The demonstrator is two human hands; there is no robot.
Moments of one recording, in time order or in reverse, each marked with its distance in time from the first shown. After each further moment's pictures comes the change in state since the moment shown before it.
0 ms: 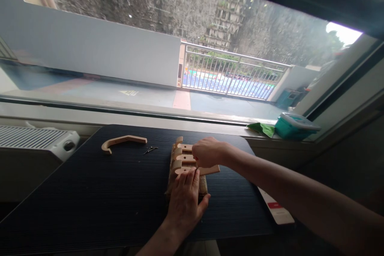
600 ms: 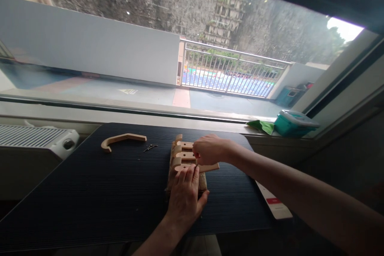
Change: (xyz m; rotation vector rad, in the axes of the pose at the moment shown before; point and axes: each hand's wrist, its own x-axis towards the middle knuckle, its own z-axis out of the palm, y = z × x) left_hand 0.000 0.001 0.001 0.006 -0.018 -0.002; right_hand -0.009 -0.002 0.001 0.047 0.037 0.032
